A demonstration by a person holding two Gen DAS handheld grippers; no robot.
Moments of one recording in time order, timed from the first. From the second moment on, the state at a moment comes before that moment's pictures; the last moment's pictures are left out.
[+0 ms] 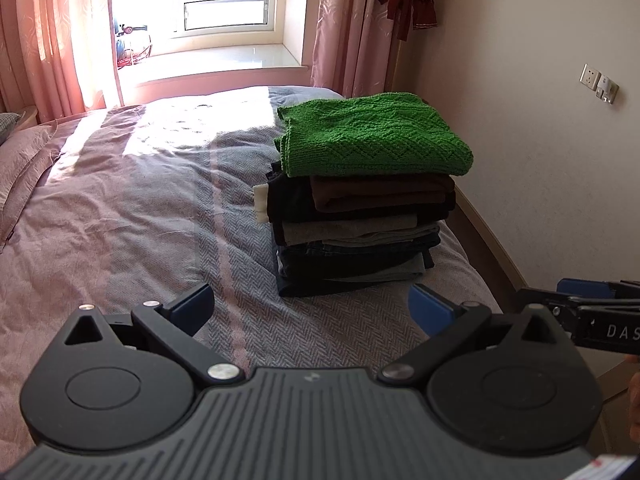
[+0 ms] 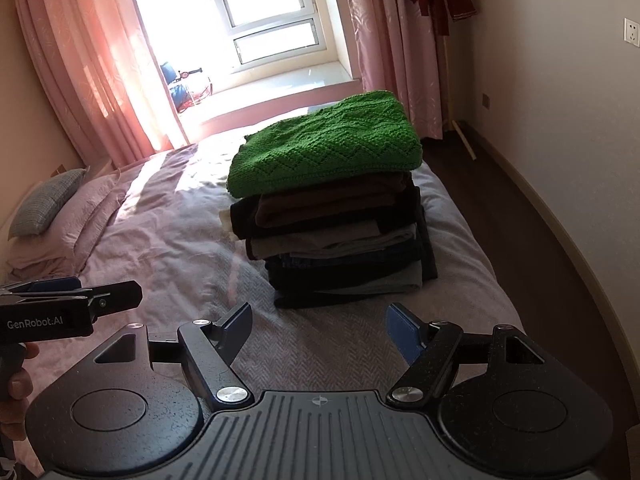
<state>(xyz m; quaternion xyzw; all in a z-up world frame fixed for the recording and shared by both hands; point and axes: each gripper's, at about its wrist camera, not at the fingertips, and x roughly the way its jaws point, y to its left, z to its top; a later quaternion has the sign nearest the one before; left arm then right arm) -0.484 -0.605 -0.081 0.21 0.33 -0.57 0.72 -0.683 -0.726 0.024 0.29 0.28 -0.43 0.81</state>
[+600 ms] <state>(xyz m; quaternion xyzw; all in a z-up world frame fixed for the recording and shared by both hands) -0.485 -0.609 -0.094 0.23 0.34 -0.57 0.71 -0.678 -0.725 0.017 0.29 0.29 -0.43 0.80</state>
